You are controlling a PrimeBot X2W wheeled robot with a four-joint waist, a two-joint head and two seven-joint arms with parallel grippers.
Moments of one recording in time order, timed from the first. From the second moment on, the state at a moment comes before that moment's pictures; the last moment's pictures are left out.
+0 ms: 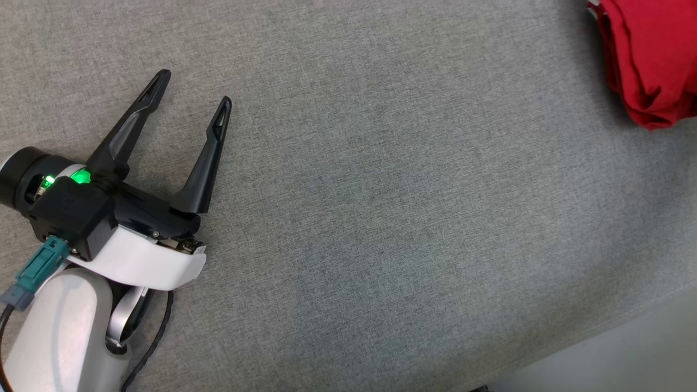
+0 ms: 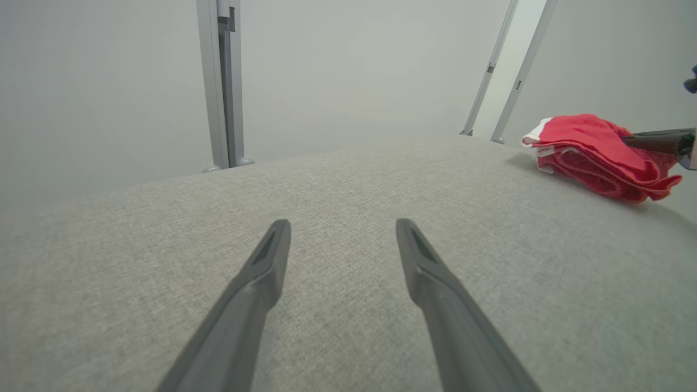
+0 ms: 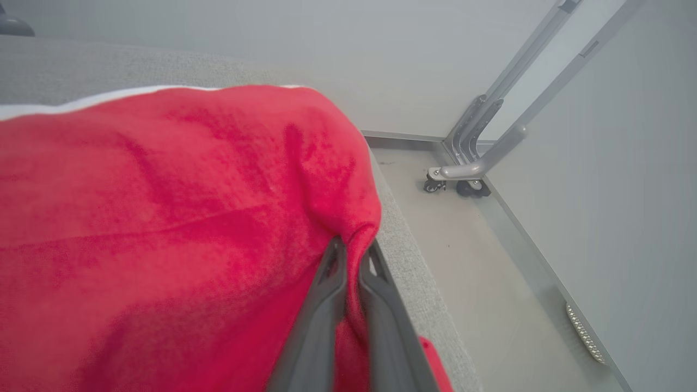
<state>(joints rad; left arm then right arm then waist) -0.37 0.32 -0.20 -0.17 -0.25 -0.10 -0.07 -1.00 -0.47 0.26 1.02 0.46 0.13 -0.23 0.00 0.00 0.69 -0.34</state>
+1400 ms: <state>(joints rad) -0.18 0.21 -0.16 0.04 -0.36 0.00 -0.22 -0.39 -0.13 0.02 0.38 0.24 0.13 -0.26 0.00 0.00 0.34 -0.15</state>
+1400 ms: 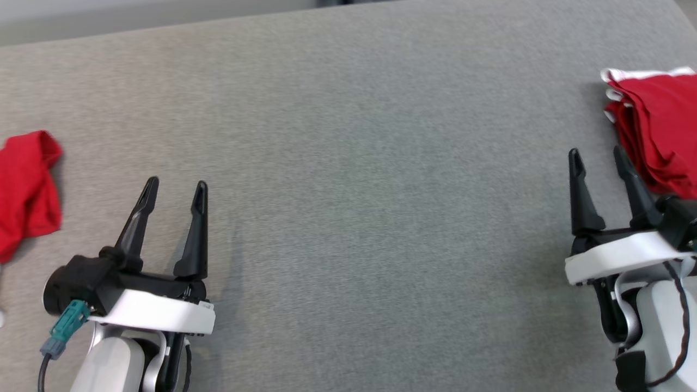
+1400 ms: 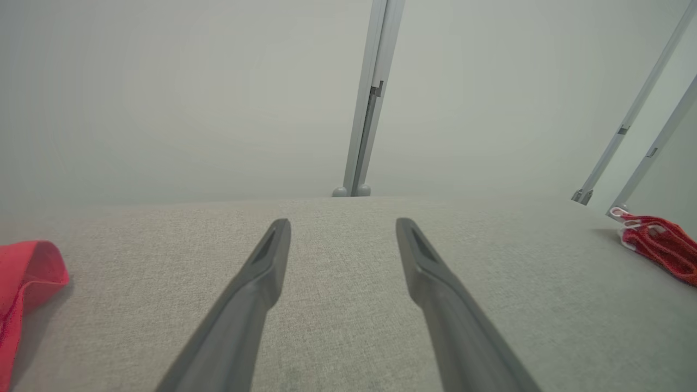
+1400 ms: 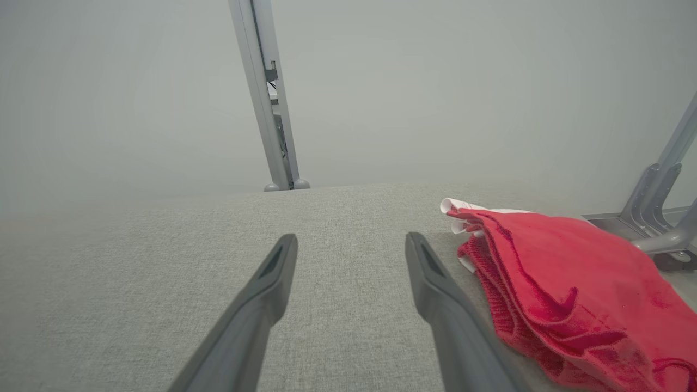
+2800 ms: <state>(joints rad) 0.08 0.24 -0.15 0.05 -0.41 0.04 -0.20 0.07 -0.06 -0.06 -0.05 0.19 0.13 -0.05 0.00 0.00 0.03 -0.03</state>
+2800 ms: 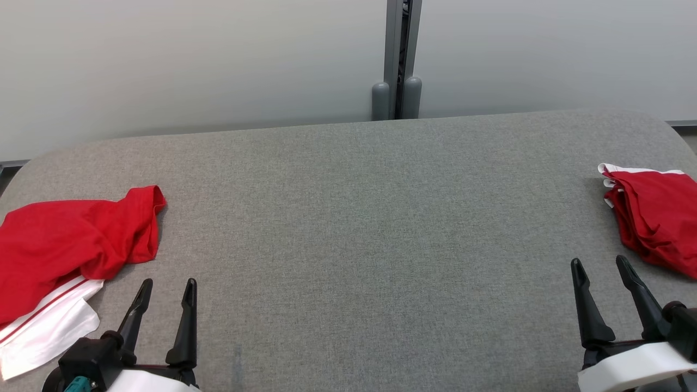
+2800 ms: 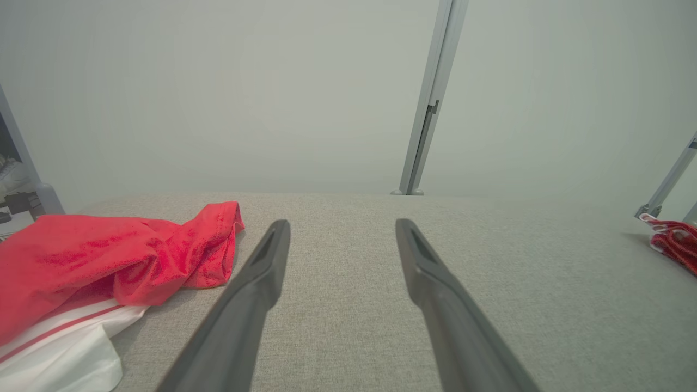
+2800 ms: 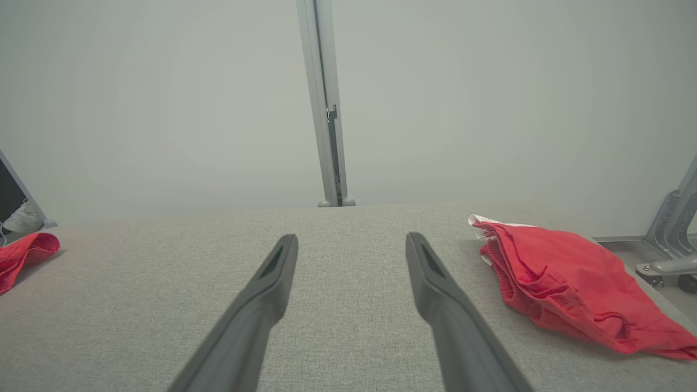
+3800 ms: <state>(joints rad) 0.08 0.24 -0.17 0.04 -0.42 0.06 -0.20 0.09 -0.06 -0.08 -0.07 0.17 0.13 -0.02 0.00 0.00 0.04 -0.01</state>
